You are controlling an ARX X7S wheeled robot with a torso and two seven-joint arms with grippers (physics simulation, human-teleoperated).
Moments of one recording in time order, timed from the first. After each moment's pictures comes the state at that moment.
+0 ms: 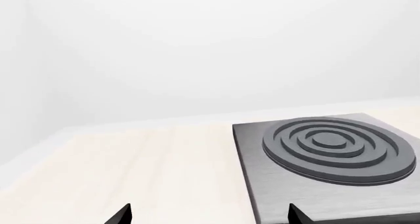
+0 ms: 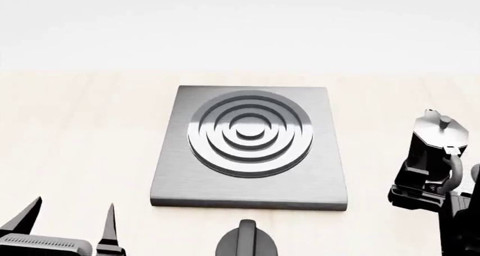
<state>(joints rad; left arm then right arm) -0.09 -0.17 0.16 0.27 -0.09 -0.28 -0.17 0.62 0.32 0.21 0.61 0.18 0.07 -0.11</state>
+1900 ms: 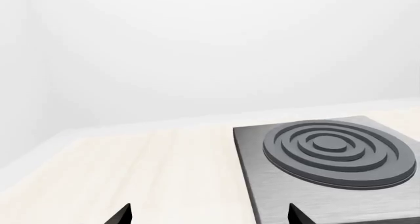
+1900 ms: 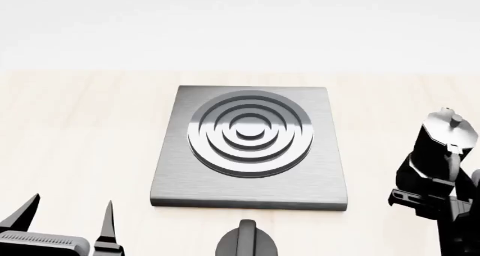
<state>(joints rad) -0.10 -0.22 0.20 0.28 -0.14 -0.28 -0.21 0.69 0.33 0.20 0.84 0.21 -0.03 -0.16</state>
